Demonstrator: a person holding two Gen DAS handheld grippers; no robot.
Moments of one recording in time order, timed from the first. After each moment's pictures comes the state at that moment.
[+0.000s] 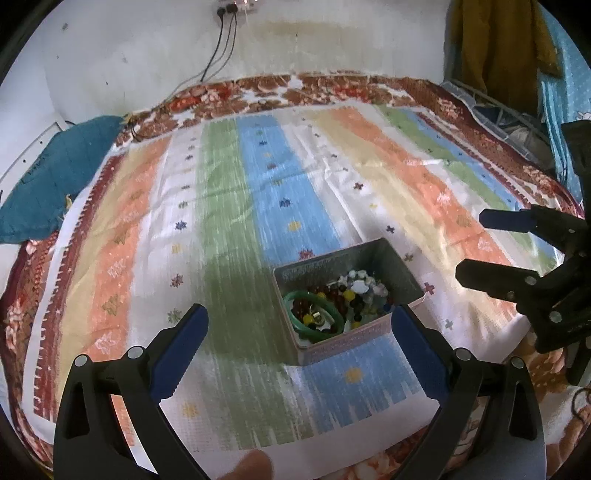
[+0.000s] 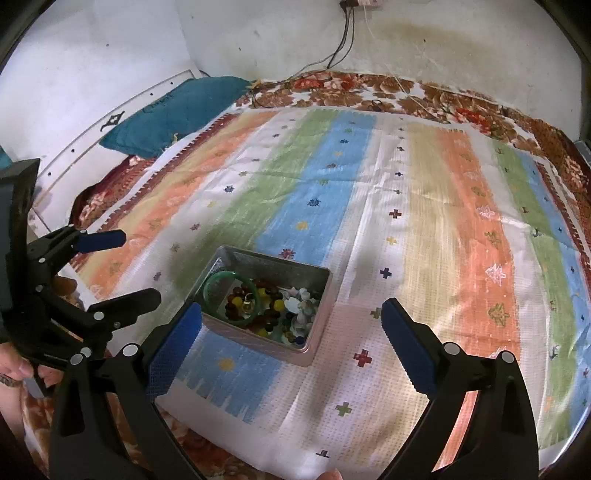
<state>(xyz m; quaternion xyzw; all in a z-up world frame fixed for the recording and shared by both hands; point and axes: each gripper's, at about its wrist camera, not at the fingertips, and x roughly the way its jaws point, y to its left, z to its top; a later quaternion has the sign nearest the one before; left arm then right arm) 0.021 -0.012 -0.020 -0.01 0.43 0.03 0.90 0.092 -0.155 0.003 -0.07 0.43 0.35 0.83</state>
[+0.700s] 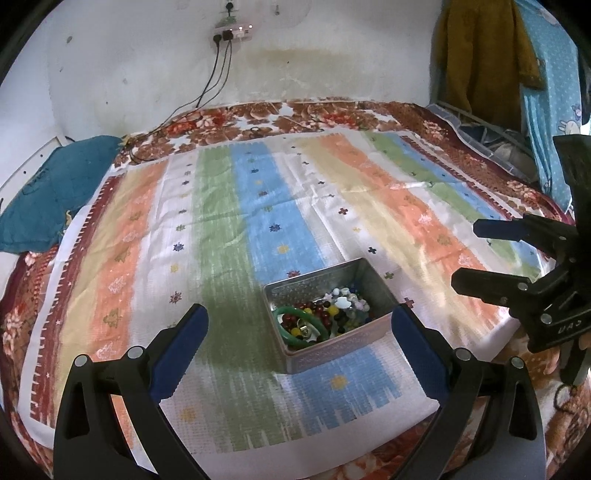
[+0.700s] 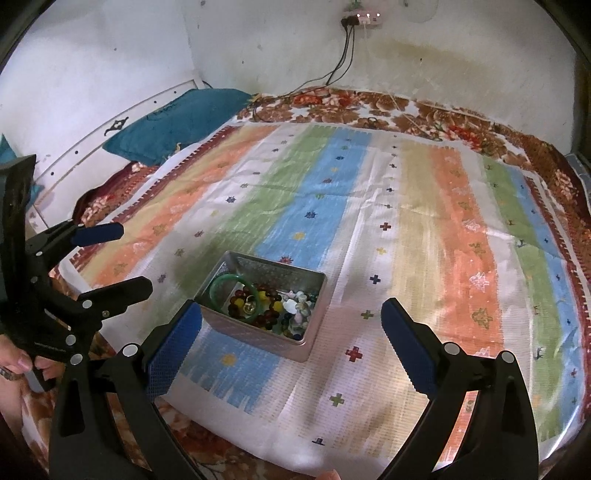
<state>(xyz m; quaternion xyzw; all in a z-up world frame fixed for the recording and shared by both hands) 0.001 -0.020 -0.002 -0.01 0.38 0.01 0.92 0.072 -0.170 0.023 -0.08 0.40 0.34 0.85</state>
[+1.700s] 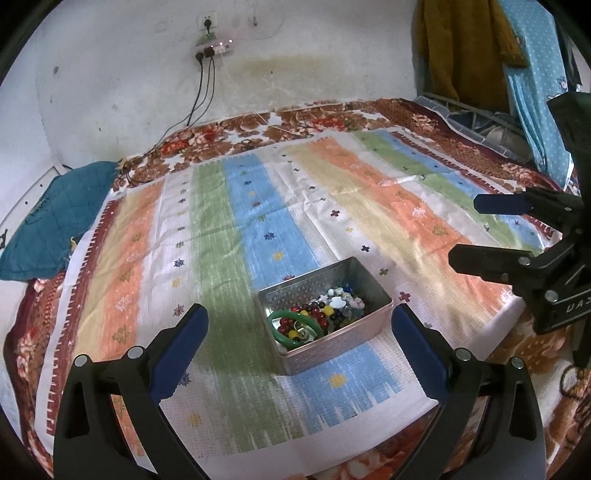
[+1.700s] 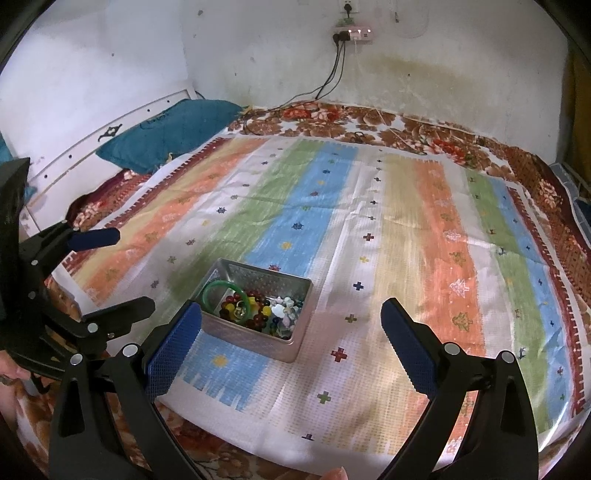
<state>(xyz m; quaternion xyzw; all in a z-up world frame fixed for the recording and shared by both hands) -0.006 -0.041 0.003 0.04 0.37 0.01 0.93 0.063 -0.184 0.034 -0.08 0.38 0.33 0.86</state>
